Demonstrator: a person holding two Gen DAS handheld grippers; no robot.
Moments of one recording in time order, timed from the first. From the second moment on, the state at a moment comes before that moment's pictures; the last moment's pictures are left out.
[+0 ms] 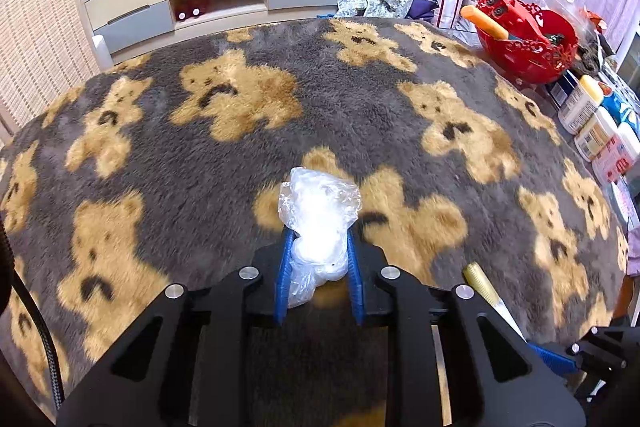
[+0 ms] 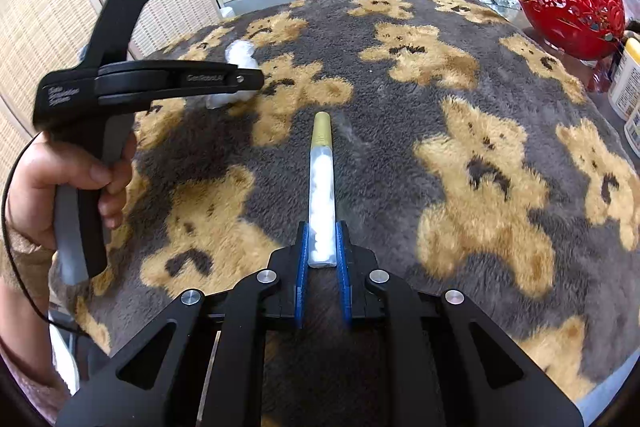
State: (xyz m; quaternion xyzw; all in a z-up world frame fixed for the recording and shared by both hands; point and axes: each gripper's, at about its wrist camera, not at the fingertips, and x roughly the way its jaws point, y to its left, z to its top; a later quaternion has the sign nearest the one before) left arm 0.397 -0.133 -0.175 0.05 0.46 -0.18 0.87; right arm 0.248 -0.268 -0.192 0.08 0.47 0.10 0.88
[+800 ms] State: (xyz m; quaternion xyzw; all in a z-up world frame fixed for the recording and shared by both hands) left arm 0.095 -0.040 -0.156 -0.01 0.46 -0.17 0.87; right arm 0.060 -0.215 -0.198 0.07 0.50 0.10 0.86
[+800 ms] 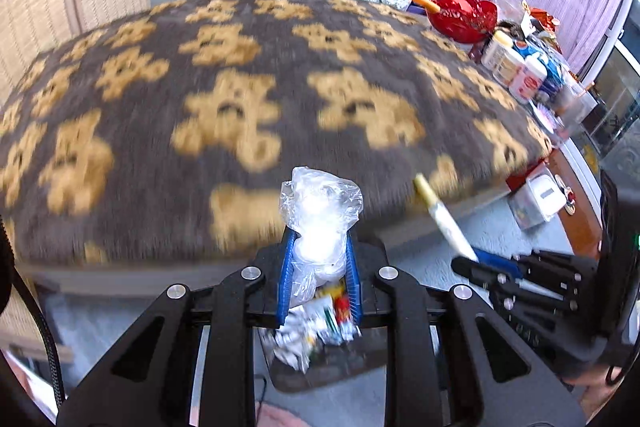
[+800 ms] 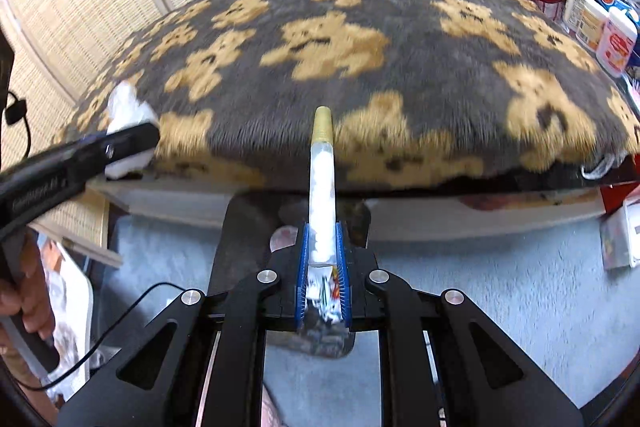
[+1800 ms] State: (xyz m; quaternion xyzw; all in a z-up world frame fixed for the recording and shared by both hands) left arm 0.072 -0.026 -0.321 -0.04 0.59 -0.16 0.79; right arm 0.074 -0.198 -0.301 0.12 0.58 0.09 0.80
